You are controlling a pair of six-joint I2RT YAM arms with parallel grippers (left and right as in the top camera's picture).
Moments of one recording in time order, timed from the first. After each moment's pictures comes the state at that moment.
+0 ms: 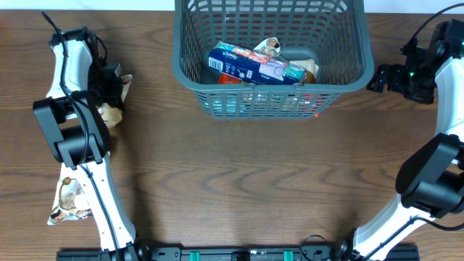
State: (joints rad) left arm 0.24 2.50 2.13 -1.39 0.03 0.25; right arm -0.37 1.99 1.80 -1.17 -0.16 -0.12
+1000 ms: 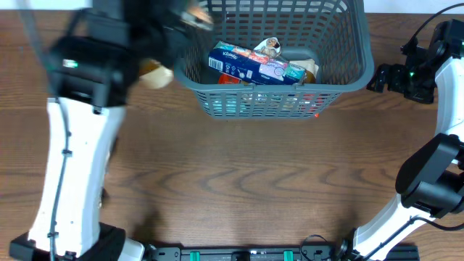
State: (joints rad) left arm -0.37 1.66 2.15 -1.12 0.05 0.56; right arm -0.37 1.99 1.80 -1.17 -0.16 -0.12
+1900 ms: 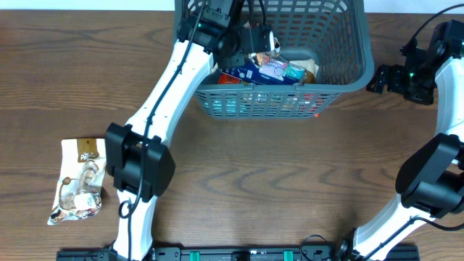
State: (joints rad) left arm -0.45 2.18 2.15 -0.94 0.10 1.03; right arm -0.37 1.99 1.80 -1.18 -0.16 -0.12
